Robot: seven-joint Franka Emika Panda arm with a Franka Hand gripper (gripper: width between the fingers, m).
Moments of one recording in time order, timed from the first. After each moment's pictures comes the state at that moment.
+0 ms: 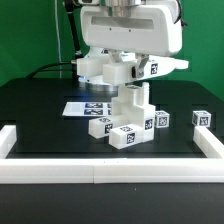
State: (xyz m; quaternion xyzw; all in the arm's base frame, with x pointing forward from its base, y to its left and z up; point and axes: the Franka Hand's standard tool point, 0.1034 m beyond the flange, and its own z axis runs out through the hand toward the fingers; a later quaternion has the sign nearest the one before) arm 0.519 0.012 0.128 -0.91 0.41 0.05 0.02
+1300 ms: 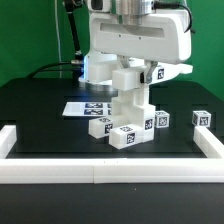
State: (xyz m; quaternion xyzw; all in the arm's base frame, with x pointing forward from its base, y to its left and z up) arm 0.510 0.025 0.121 -0.91 0.40 0.06 0.02
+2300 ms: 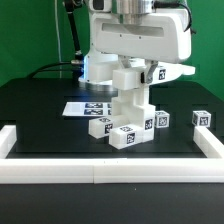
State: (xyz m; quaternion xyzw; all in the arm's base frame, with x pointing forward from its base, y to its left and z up) arm 0.511 0.027 0.119 -0.91 0.41 0.05 0.02
